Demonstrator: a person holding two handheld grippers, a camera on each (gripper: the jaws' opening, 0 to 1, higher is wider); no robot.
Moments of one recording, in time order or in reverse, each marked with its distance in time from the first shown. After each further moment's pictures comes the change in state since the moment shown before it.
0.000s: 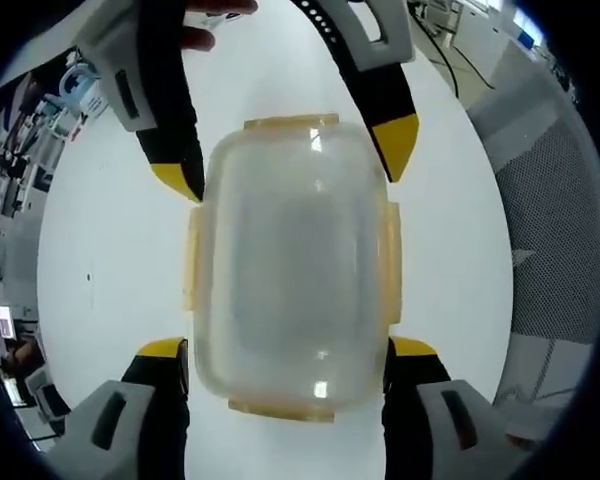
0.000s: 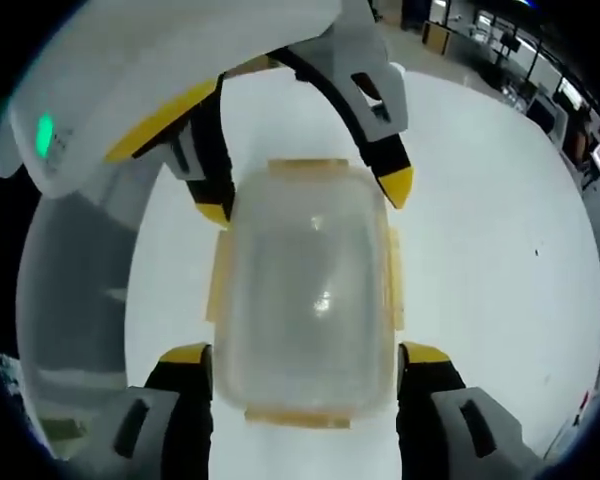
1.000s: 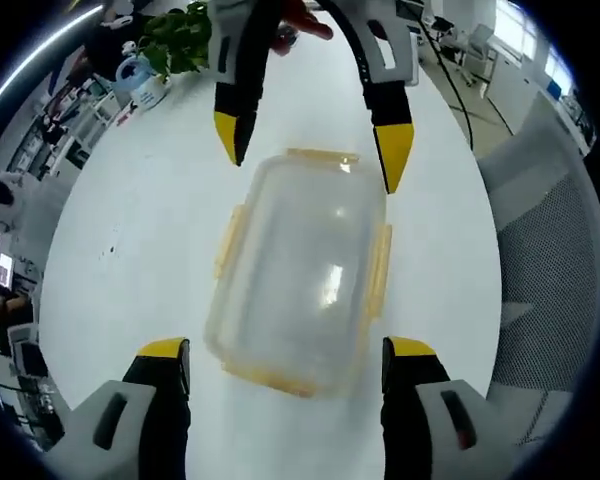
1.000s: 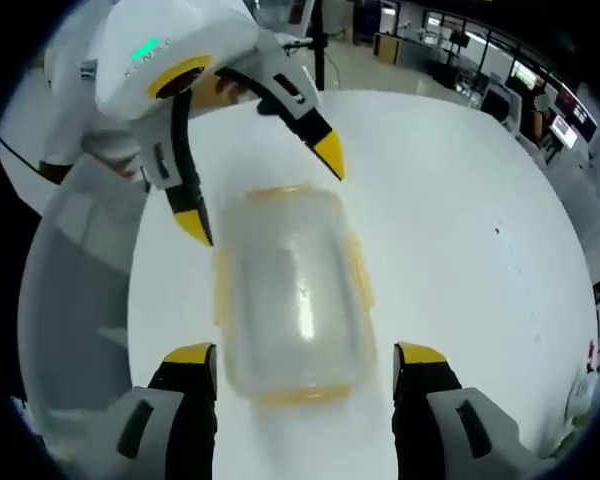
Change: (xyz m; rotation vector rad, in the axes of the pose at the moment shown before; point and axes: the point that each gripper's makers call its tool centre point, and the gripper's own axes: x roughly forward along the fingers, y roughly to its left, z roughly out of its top) left arm -0.028 -0.005 -0.009 -0.230 -0.167 0.074; right arm -0.028 0.000 -0.001 0.137 -0.121 -0.130
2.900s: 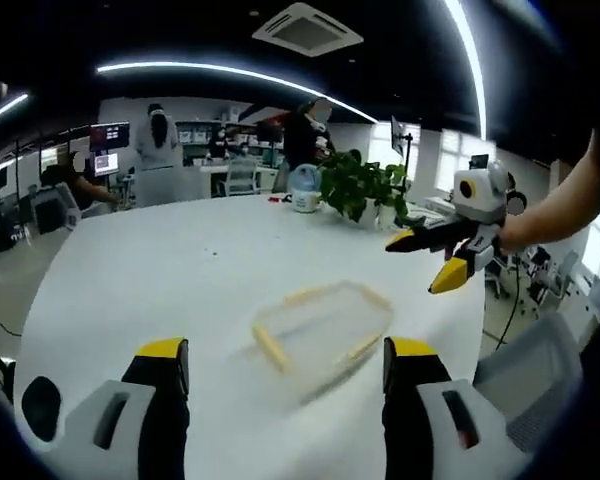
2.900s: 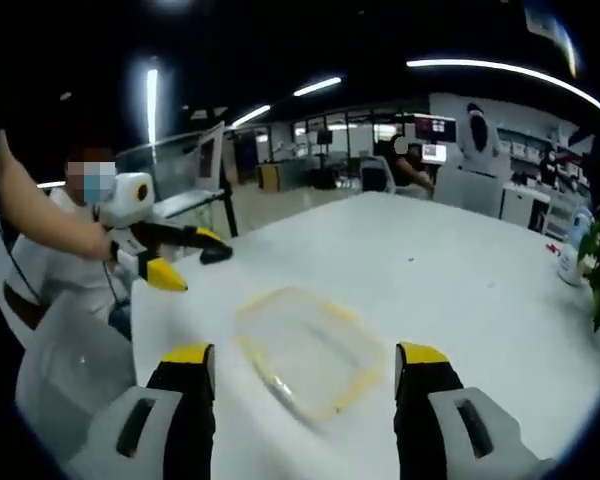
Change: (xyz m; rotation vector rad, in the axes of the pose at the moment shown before) left arm -0.096 -0.003 -0.036 -0.722 -0.749 0.298; right arm -0.068 0.034 0.011 0.431 -0.693 -0.338
